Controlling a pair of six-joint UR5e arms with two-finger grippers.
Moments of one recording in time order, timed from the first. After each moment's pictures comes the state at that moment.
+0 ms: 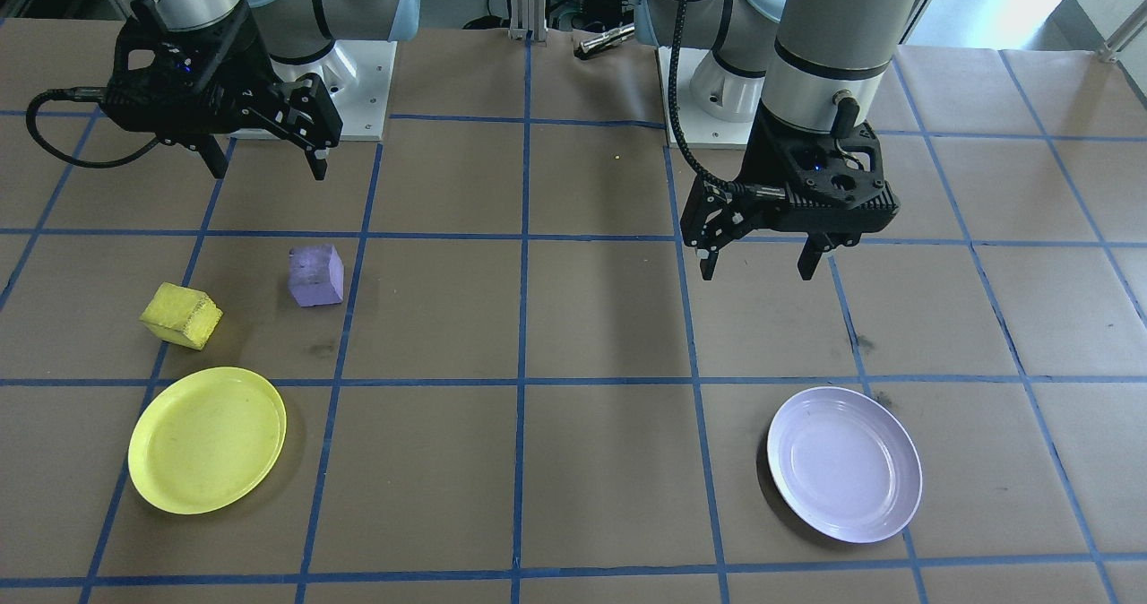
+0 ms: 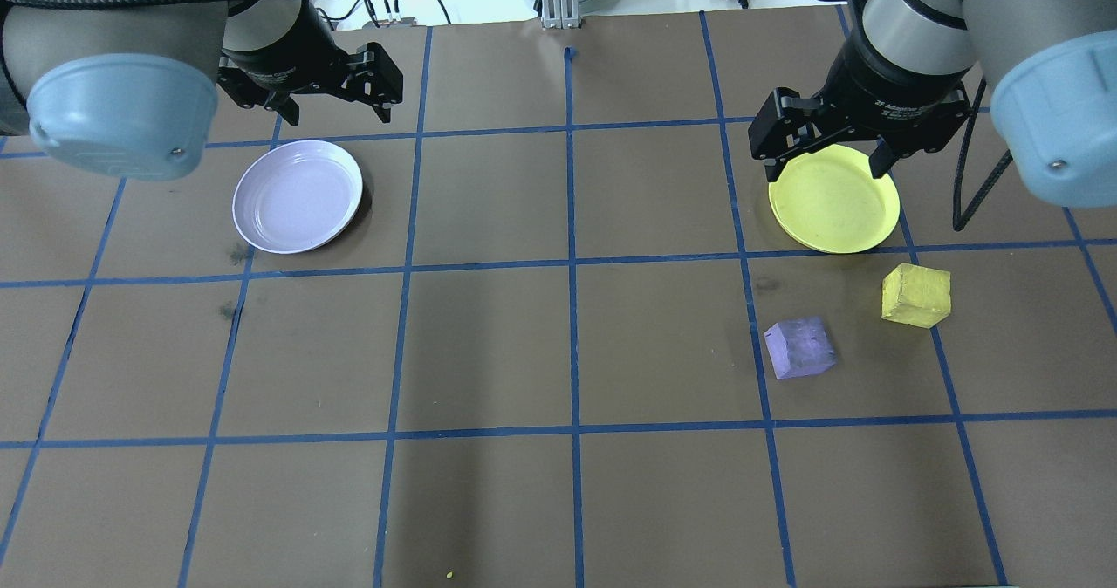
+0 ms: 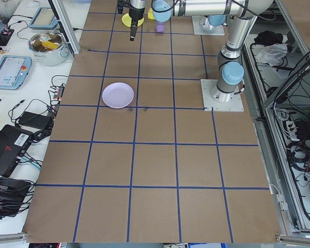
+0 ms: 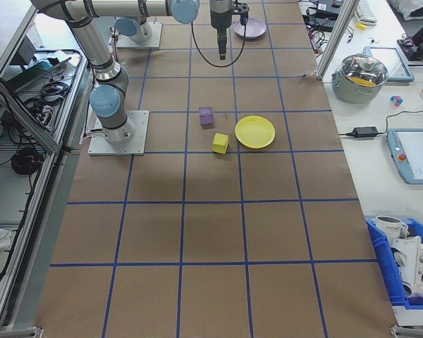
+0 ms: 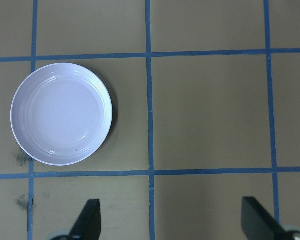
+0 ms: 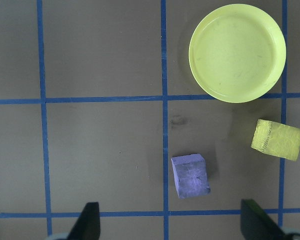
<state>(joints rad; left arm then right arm) -1.63 -1.64 -1.60 -1.24 1.61 -0.05 1.58 -1.66 1.66 -1.65 -1.56 0.02</state>
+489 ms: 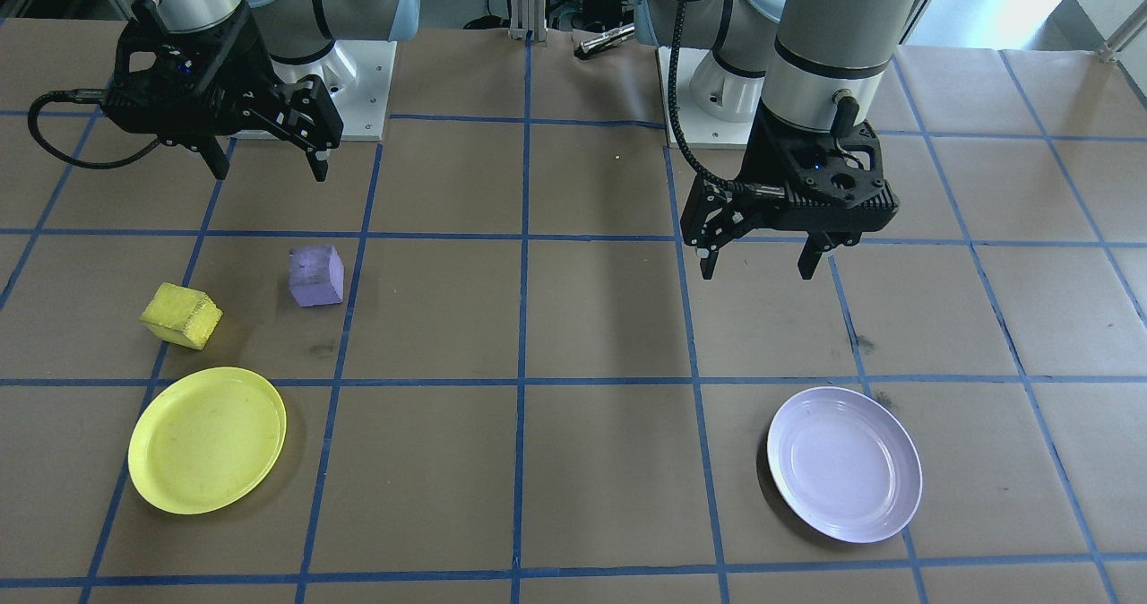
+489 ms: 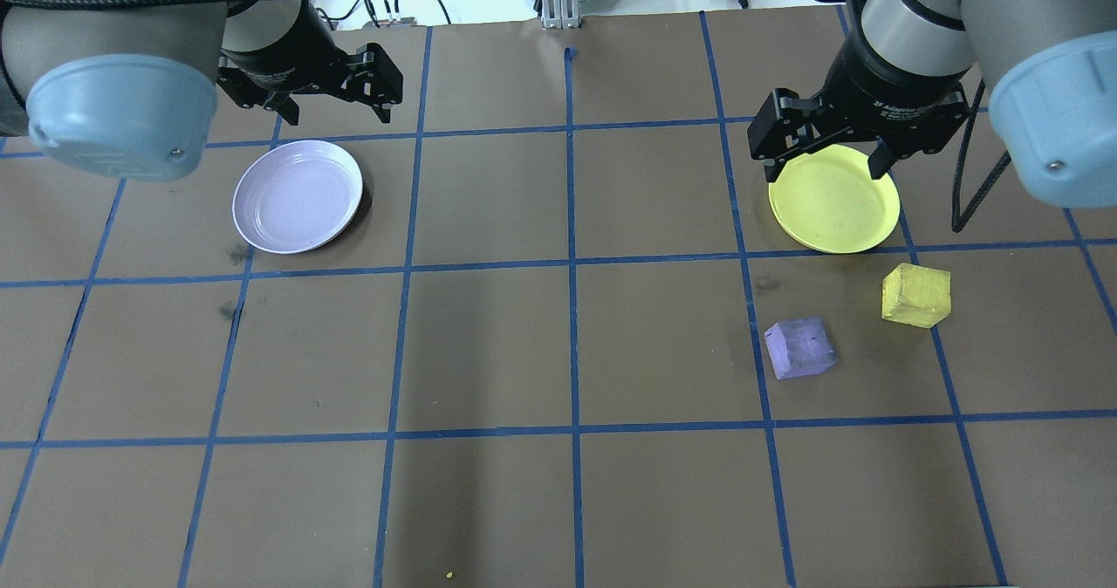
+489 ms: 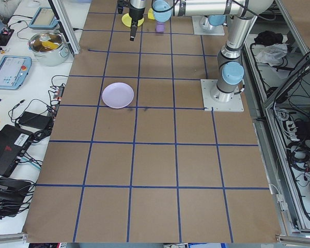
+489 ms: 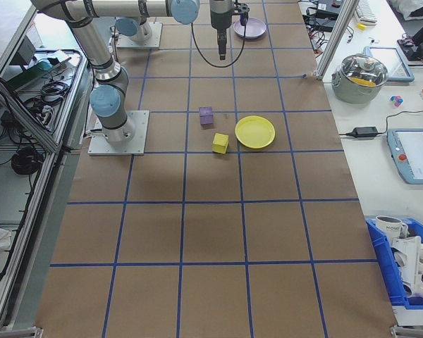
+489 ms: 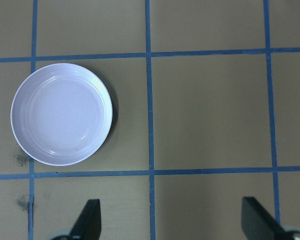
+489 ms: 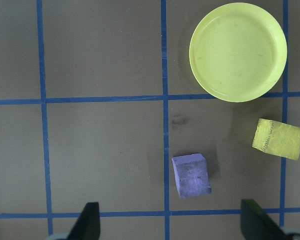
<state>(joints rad) -1.63 -1.64 -1.60 -1.24 1.61 -0.05 1.58 -1.66 1.67 -1.66 -1.56 0.03</state>
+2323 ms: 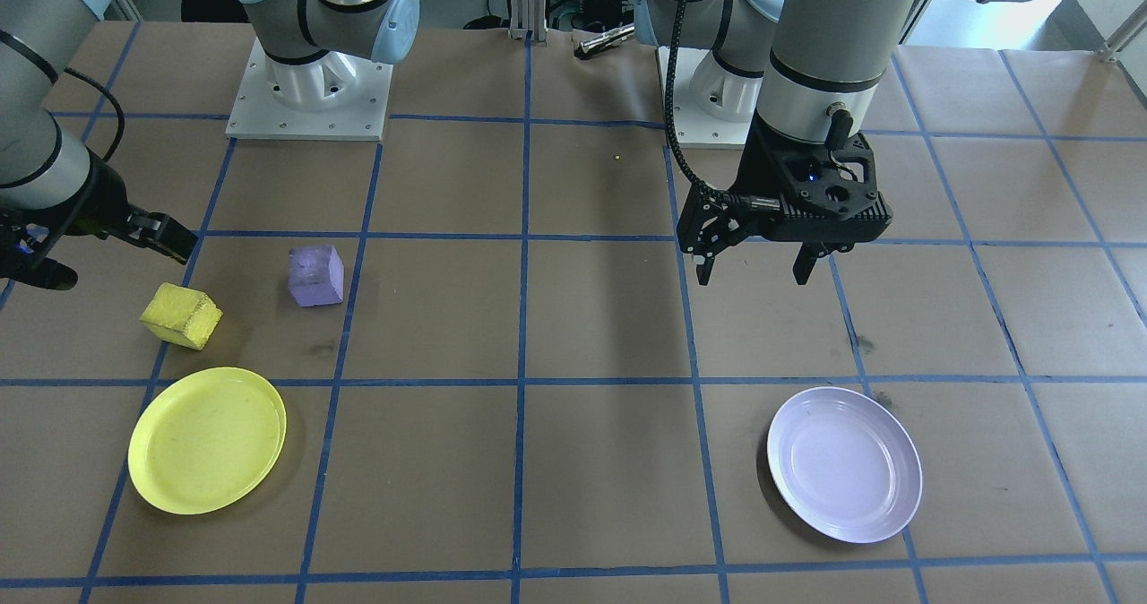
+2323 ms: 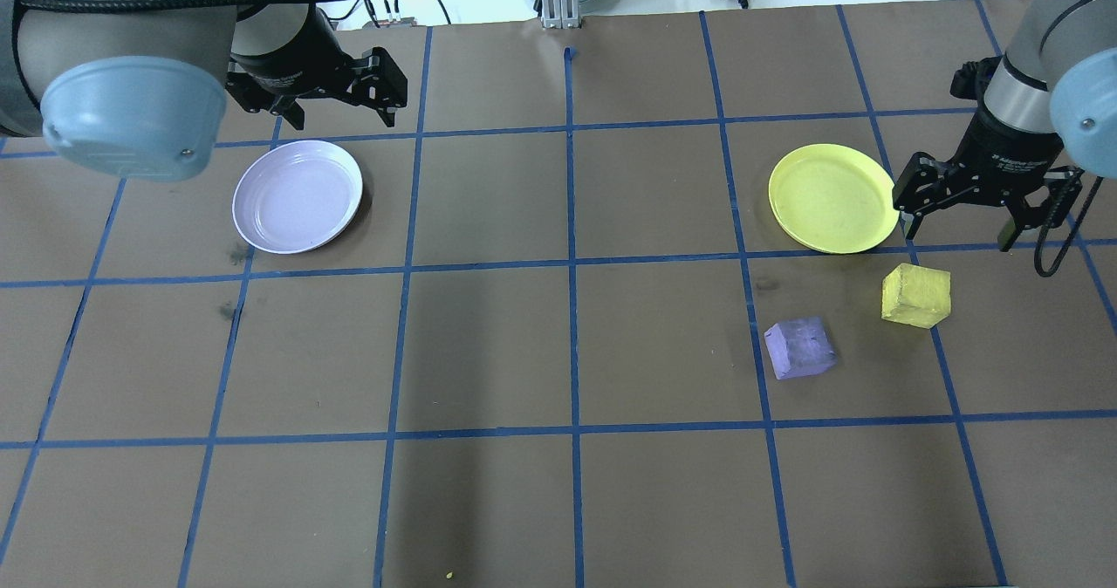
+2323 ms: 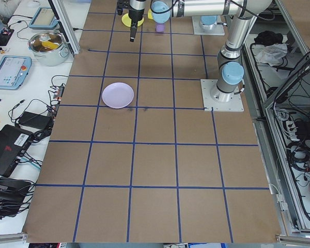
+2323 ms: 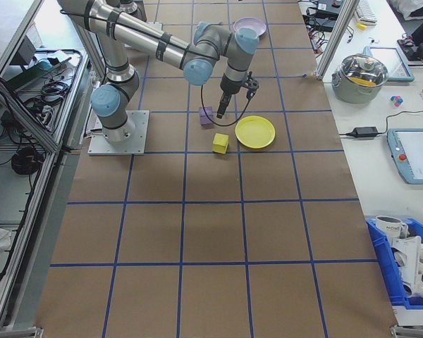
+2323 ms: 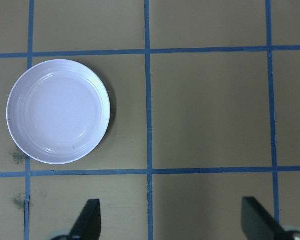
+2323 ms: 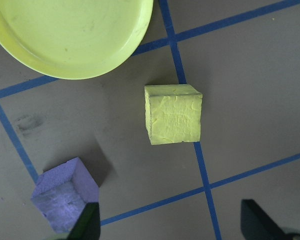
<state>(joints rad) -1.64 -1.65 -1.60 -1.24 1.61 -0.06 1.26 -1.48 1.78 -1.68 -1.70 -0.01</state>
